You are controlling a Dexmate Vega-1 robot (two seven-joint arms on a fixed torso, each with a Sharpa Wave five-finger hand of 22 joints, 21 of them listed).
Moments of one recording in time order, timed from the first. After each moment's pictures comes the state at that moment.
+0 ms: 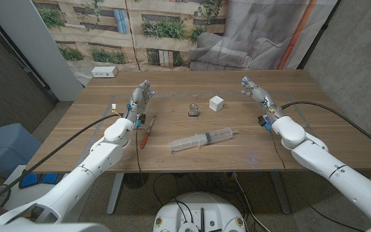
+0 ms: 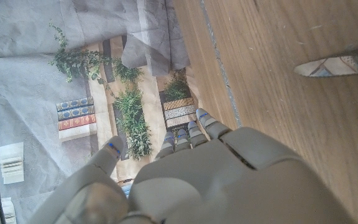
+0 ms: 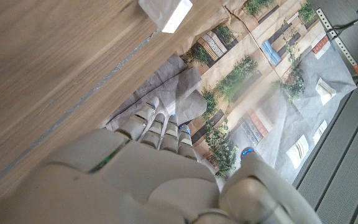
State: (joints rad) left arm 0.94 0.56 0.35 -1.51 -0.62 -0.19 0.13; left_hand 0.02 0.07 0.68 0.09 0.19 -0.05 0.05 0.18 0.17 -0.06 0.01 0.19 0.17 -0.03 0.02 0.17 0.16 0.10 -0.03 0.19 0.17; right arm -0.99 -0.75 -0.40 -1.65 0.23 0.21 -0.18; right_hand 0.14 0.09 0.21 0.10 0.22 0.08 -0.02 0.19 0.17 0.13 0.00 0.19 0.18 0.04 -0.03 0.19 0.31 0.25 -0.02 0.19 0.16
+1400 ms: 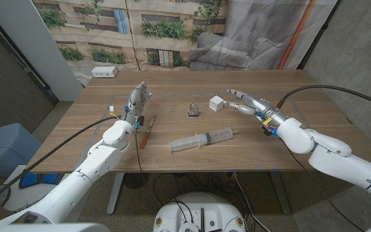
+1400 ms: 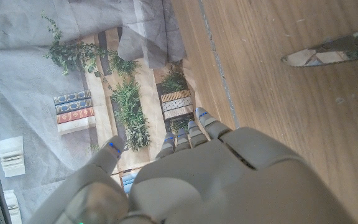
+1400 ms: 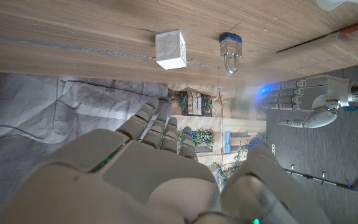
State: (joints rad) left arm 0.99 0.57 0.33 -1.57 -0.60 -0.19 0.20; left_hand 0.03 0.08 0.68 0.07 0.19 -0.05 0.04 0.18 0.17 -0.06 0.00 0.19 0.17 0.00 0.01 0.18 0.17 0.13 -0.04 0.19 0.17; right arm -1.13 -1.04 -0.40 -2.10 -0.31 -0.13 -0.13; right_hand 0.21 0.07 0.25 0.01 0.21 0.04 -0.05 0.18 0.17 0.10 -0.01 0.19 0.18 0.05 -0.03 0.20 0.26 0.24 0.01 0.19 0.16
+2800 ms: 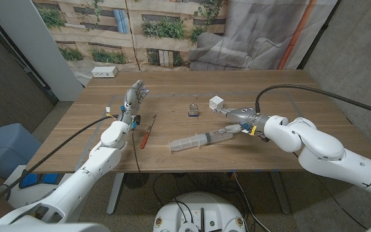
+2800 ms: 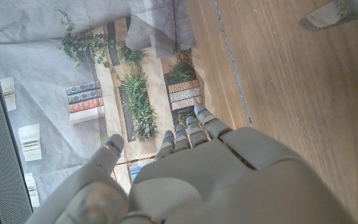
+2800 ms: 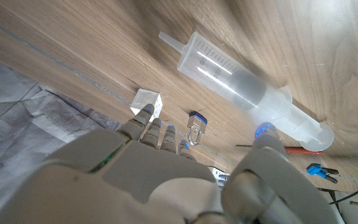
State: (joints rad) left arm 0.92 0.52 0.33 -1.36 -0.59 -0.37 0.08; left_hand 0.03 0.08 0.70 0.06 0.19 -0.02 0.05 0.19 0.17 -0.01 0.00 0.20 0.17 0.05 0.02 0.18 0.17 0.17 -0.04 0.19 0.17; right arm -0.98 -1.08 -0.59 -2.34 -0.73 -0.40 0.48; right_hand 0.34 0.01 0.28 -0.15 0.18 -0.17 -0.05 0.17 0.18 -0.04 0.00 0.18 0.19 -0.06 0.04 0.19 0.21 0.12 0.03 0.17 0.16
